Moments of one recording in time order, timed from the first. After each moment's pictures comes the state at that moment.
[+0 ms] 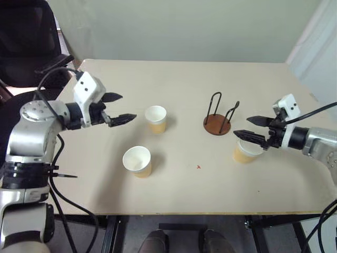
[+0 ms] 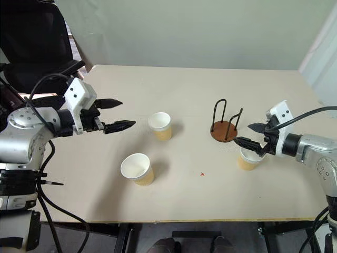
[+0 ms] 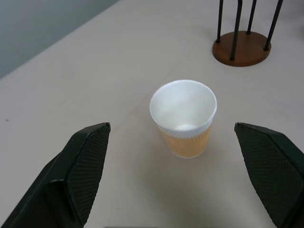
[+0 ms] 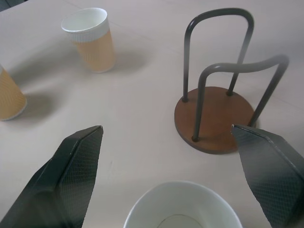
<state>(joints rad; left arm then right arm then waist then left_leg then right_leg) -0.69 0.88 0.10 0.10 -0.35 0.52 -1.04 -0.46 -0.88 -0.17 -0.24 0.67 0.89 0.78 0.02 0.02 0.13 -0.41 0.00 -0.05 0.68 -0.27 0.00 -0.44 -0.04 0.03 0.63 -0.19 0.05</state>
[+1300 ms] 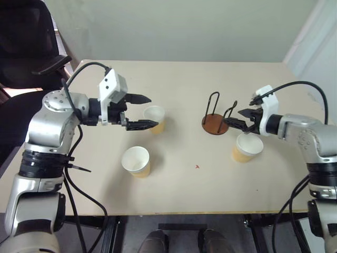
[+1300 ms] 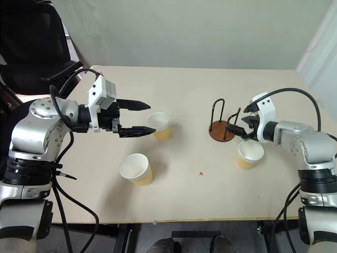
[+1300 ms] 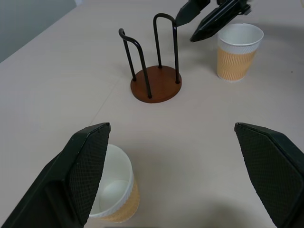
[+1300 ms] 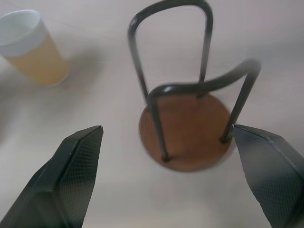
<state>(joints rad) -0.82 0.82 -0.02 0.07 -0.41 0.52 -1.24 -0.74 -0.70 -0.01 0.05 0.48 0.94 0.62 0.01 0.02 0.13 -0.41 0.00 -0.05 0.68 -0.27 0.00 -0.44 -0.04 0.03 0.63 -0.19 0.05</state>
